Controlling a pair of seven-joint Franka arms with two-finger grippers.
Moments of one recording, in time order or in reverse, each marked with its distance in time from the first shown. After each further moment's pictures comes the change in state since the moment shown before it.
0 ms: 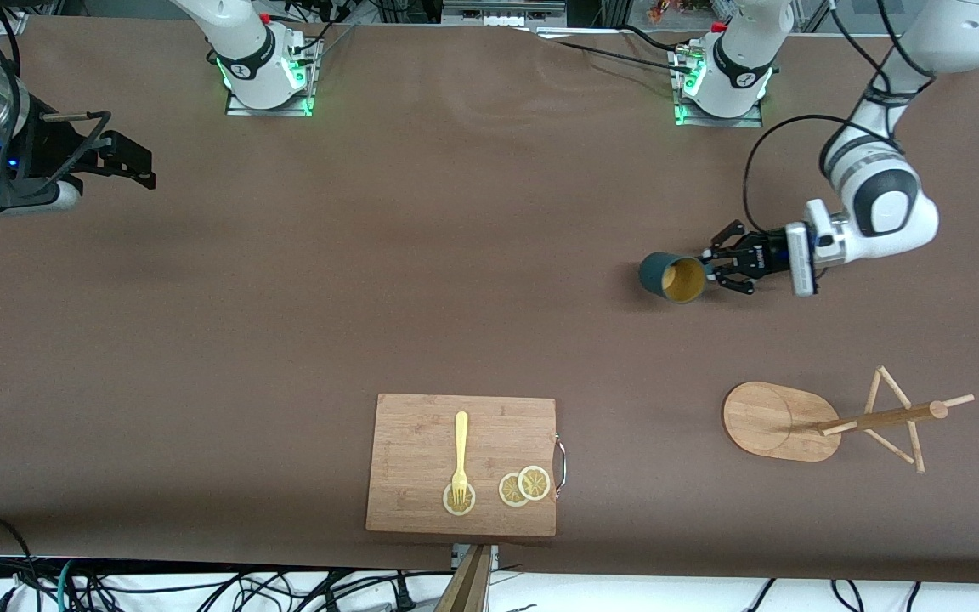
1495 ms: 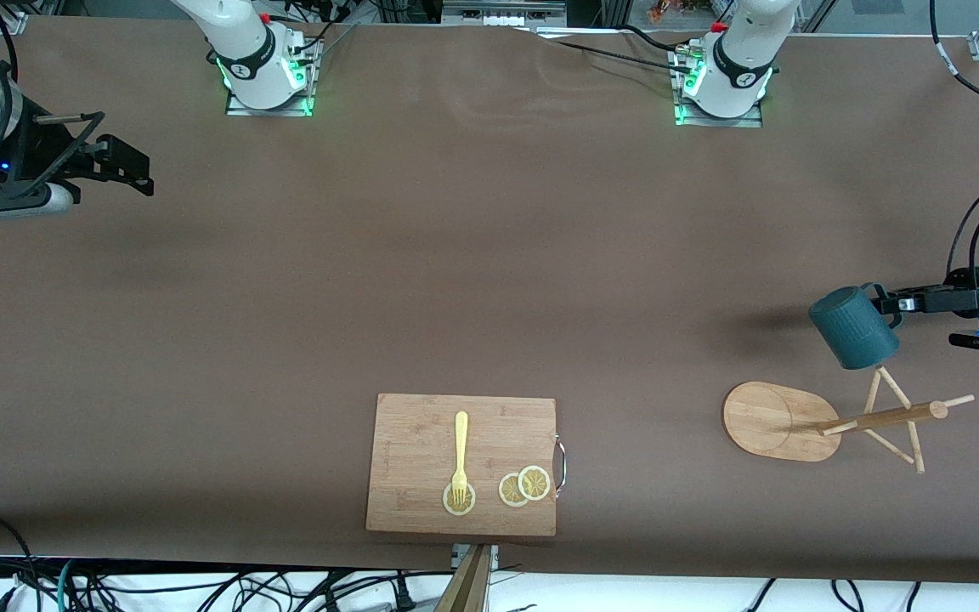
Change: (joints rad) left arm 0.267 0.303 0.008 0.683 0.115 -0.486 -1.572; right arm -0.006 0.019 0.011 0.033 0.011 0.011 -0.001
